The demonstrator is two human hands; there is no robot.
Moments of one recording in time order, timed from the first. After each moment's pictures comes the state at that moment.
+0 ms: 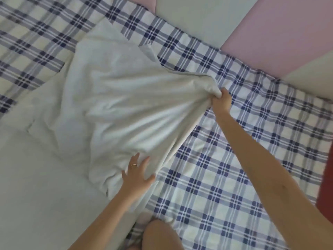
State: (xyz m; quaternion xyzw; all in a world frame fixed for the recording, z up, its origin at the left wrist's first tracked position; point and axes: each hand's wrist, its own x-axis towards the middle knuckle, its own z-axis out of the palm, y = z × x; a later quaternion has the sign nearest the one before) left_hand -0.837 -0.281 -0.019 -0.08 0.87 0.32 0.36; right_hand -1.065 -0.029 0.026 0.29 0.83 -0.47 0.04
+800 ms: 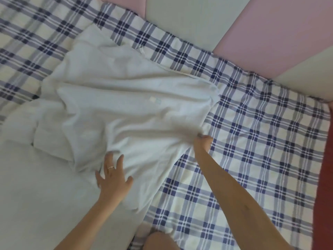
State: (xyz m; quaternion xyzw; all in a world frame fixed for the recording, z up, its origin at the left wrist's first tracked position) left_hand -0.868 -0.300 -0.027 -0.14 0.92 0.18 0.31; right_hand -0.977 -0.036 -0.057 0.53 0.71 -0.45 0.07
